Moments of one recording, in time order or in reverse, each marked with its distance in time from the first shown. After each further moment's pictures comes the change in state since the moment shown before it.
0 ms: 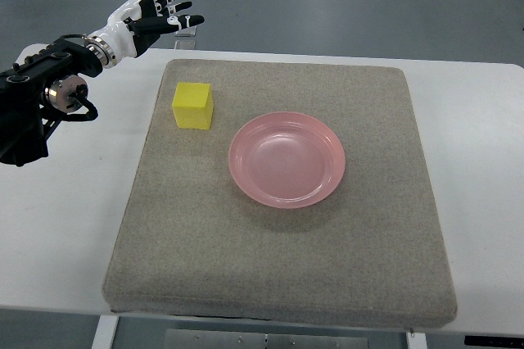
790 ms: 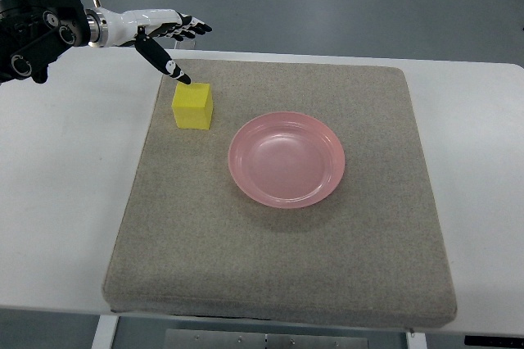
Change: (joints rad) left arm -0.192 0.091 0.207 -0.104 0.813 -0.040 -0.007; right arm 0.000 0.000 0.000 0.000 0.000 0.001 0.000
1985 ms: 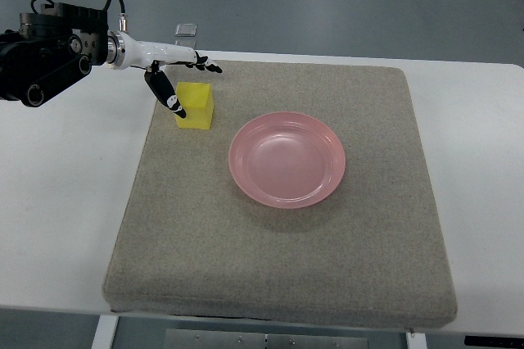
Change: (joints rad) left arm 0.022 0.004 -0.009 -0.096 0.307 0.034 -0.046; right arm 0.000 0.000 0.000 0.000 0.000 0.000 0.000
